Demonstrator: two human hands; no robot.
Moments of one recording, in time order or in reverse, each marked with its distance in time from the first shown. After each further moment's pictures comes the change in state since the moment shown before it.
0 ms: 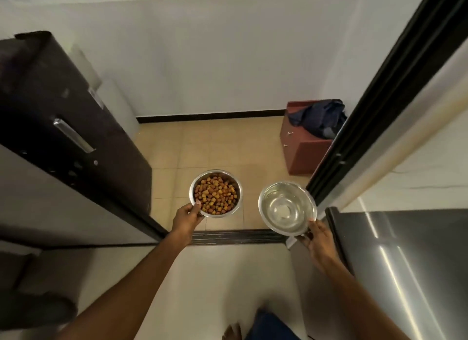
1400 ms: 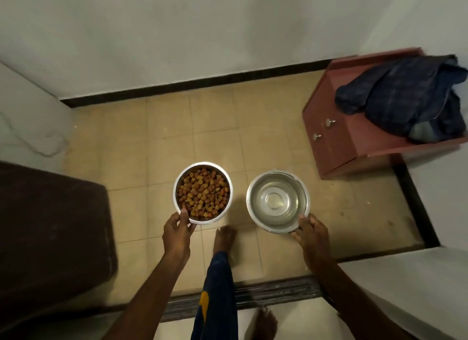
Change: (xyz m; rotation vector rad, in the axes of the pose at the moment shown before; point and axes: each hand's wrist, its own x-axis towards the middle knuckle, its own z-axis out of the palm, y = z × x) left_hand 0.642 -0.016 0.104 0.009 0.159 -0.156; right_hand 0.597 0.080 0.253 -0.026 0.160 0.107
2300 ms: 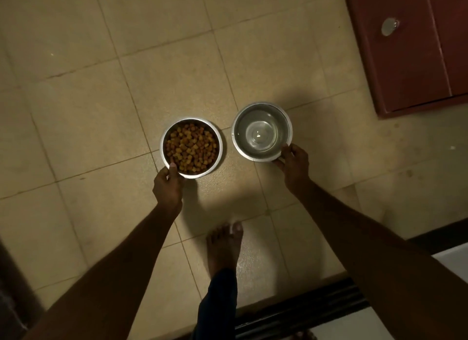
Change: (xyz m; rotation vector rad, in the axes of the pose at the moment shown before) left_hand 0.428 -0.230 0.114 0.417 0.025 -0.033; right_hand 0.433 0.266 0.100 -0.039 0.160 0.090
